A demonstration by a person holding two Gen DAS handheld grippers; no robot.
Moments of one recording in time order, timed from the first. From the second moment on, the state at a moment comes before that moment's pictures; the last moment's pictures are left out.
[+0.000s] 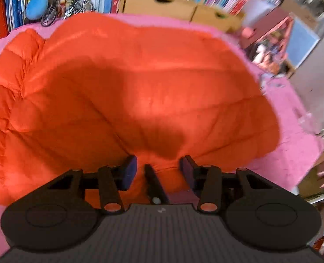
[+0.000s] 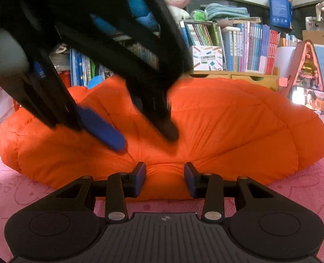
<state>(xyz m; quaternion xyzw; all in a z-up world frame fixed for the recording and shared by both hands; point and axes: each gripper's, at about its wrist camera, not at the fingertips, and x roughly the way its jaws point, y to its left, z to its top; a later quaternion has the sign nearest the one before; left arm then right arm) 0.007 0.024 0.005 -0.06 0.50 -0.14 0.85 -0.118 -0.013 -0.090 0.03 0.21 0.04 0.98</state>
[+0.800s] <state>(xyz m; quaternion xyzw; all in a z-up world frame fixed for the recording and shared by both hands) 0.079 0.003 0.003 -0.02 0.48 -0.05 0.88 -0.107 -0.037 -0.099 0.06 0.23 0.07 0.97</state>
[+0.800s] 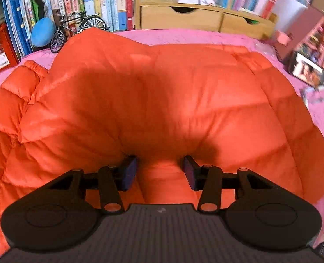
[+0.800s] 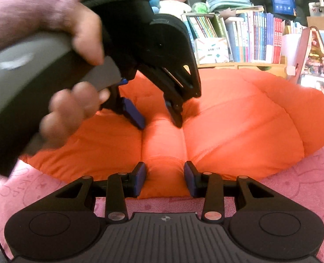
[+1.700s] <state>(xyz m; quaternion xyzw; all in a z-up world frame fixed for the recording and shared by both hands) 0.152 0.053 0.015 -0.10 0.47 -0.08 0.87 -0.110 -0.063 -0.084 0.14 0.18 0.09 0.97</state>
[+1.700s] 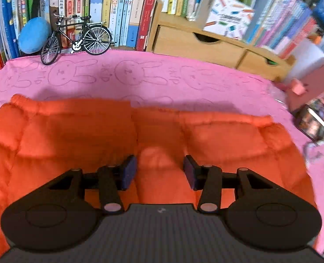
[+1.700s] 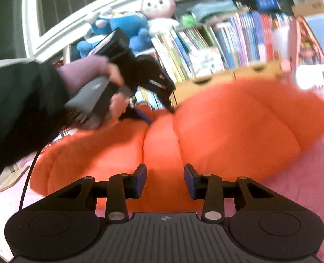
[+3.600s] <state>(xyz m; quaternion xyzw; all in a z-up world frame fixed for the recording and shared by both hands) 0.072 0.006 0.024 0.04 0.43 -0.10 0.90 -0.108 -0.032 -0.108 0.11 0.23 0.07 0.97</state>
